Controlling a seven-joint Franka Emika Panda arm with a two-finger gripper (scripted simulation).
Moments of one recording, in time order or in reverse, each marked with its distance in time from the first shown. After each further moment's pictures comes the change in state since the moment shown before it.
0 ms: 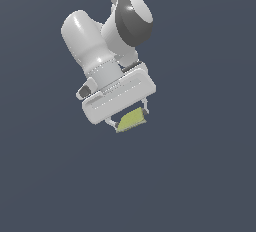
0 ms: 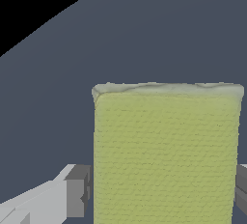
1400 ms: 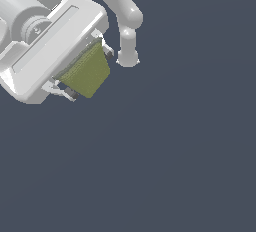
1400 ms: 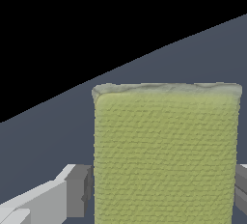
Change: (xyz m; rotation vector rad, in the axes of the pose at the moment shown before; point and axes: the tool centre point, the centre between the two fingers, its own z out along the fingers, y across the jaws) arm 0.125 -0.005 -0.144 0.389 0.283 -0.297
